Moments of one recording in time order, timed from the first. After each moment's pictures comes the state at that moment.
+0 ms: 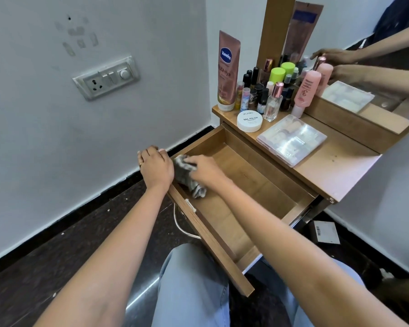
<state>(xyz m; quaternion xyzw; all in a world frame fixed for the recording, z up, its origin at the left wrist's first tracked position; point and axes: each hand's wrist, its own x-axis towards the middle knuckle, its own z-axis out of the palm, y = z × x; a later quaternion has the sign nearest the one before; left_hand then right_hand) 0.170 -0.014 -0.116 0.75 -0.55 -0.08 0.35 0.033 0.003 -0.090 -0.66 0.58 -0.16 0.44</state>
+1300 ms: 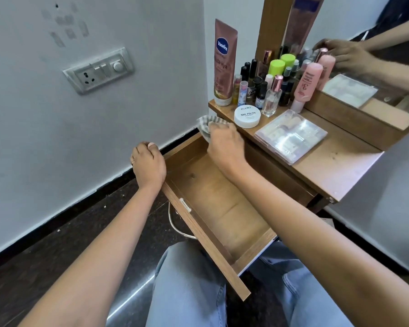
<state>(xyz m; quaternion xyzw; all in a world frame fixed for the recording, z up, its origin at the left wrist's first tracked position) 0.169 -0.011 -0.113 0.75 -0.49 -0.17 0.41 -0.008 -0.012 -0.060 -0.72 0.66 -0.21 0.03</state>
